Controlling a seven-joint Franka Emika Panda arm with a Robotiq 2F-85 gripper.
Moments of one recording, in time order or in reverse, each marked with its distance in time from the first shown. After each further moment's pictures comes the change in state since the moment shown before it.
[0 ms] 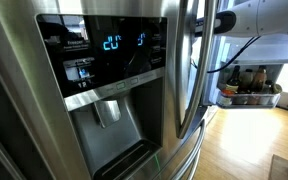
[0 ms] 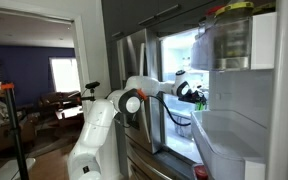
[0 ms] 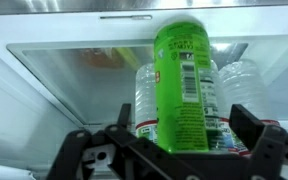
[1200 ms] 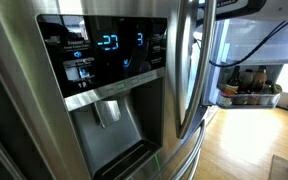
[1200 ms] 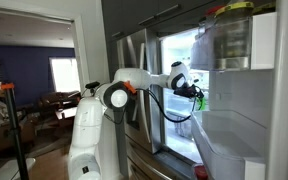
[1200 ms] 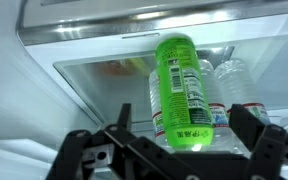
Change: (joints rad) arm -0.018 -0.218 -0.015 -0.175 0.008 -0.079 0.066
